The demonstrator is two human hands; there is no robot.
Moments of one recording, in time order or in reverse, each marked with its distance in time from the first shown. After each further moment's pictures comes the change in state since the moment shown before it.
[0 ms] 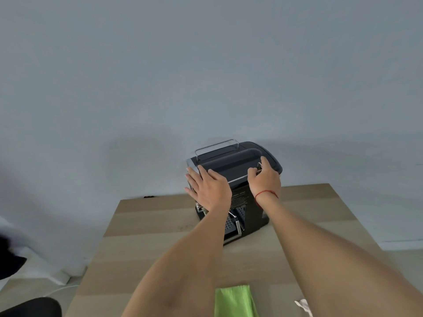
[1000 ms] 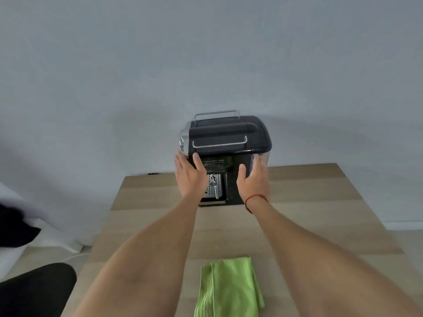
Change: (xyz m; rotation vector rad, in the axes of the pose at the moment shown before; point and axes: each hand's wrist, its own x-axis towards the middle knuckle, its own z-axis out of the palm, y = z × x) left_hand 0.024 -0.065 -0.029 -0.127 -0.076 0.104; right_hand -0.047 0.028 0.049 0.001 -0.047 -0.087
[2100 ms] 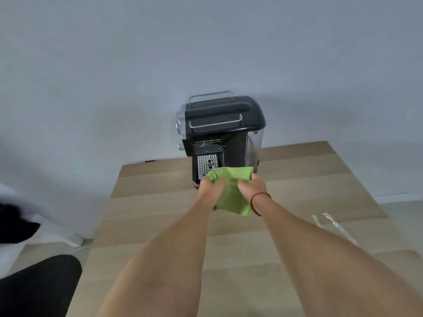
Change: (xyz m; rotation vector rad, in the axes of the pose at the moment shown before) left_hand -0.083 -0.022 0.004 -0.226 -0.468 -0.378; right_hand -0.062 0.026 -0.002 0.321 -0.285 0.450
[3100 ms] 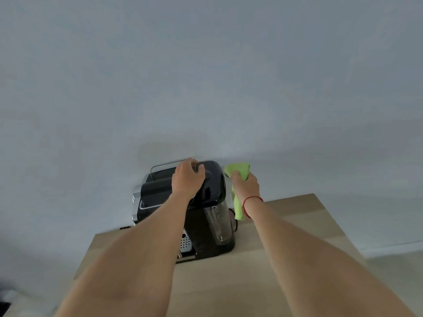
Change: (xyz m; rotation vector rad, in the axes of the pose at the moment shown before) left_hand 0.100 0.208 0.072 0.530 0.339 0.585; right_hand 0.147 -0.113 -0.123 0.354 0.068 -0.160
